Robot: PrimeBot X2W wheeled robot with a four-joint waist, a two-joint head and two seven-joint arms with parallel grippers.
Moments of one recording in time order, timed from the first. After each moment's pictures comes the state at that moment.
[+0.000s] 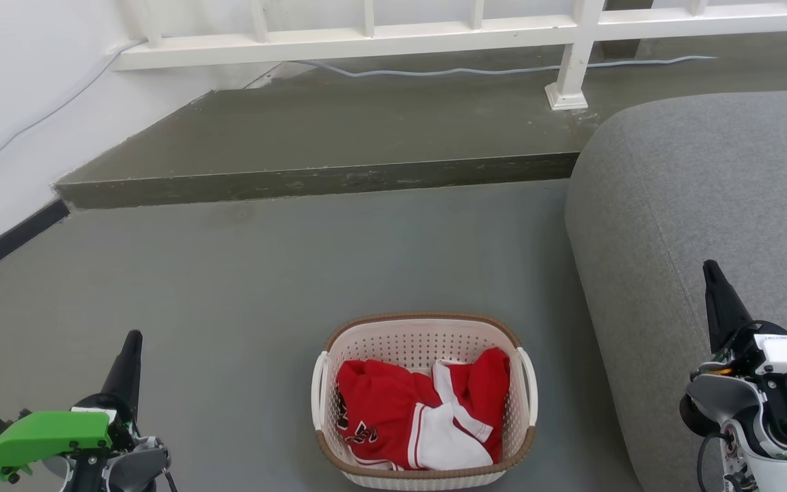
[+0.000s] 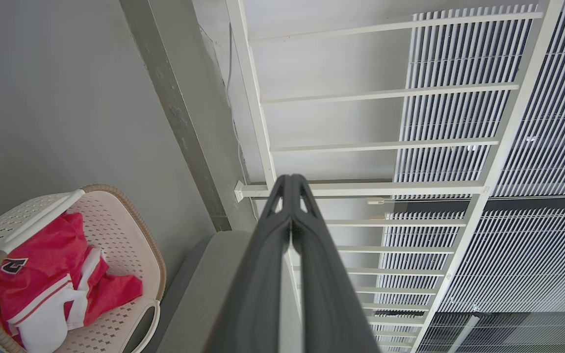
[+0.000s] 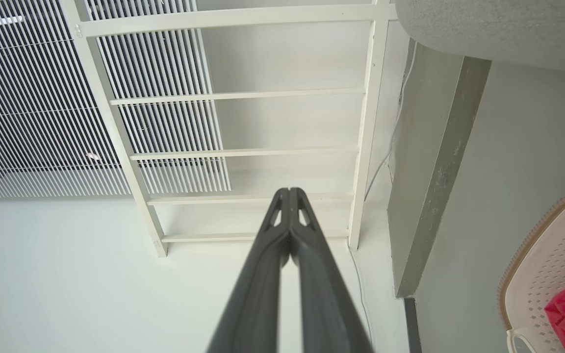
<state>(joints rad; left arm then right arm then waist) -0.06 0.04 0.07 0.28 -1.61 -0.12 0.10 -0.09 -0.04 -0.13 0.29 1.60 0.11 0.10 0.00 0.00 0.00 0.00</state>
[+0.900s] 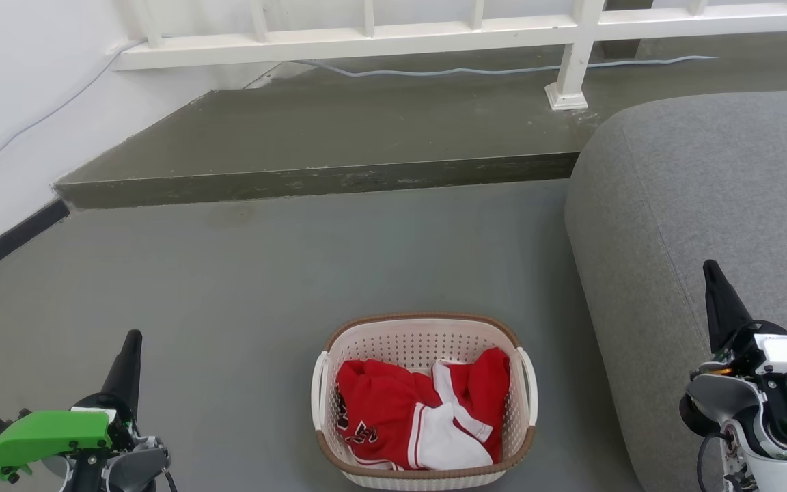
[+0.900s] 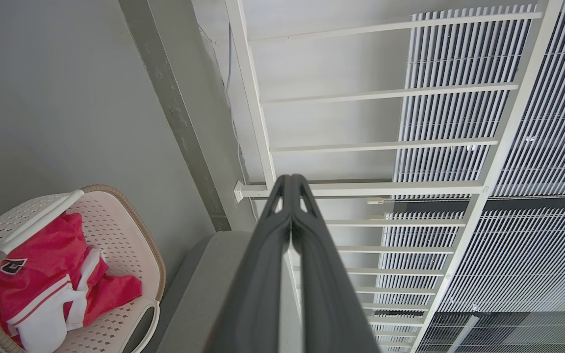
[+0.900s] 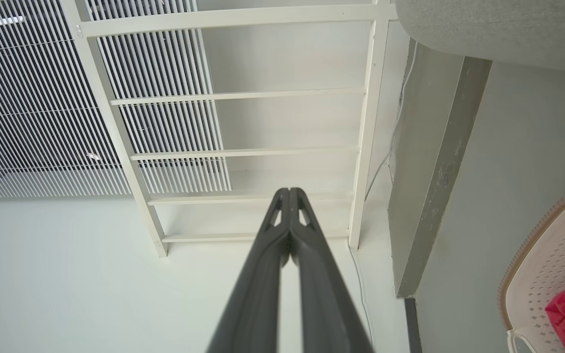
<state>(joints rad) -0.06 0.04 0.07 0.28 -1.61 -0.12 0.10 -0.09 -0.04 -0.13 0.29 1.60 0.11 0.10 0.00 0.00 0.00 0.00</state>
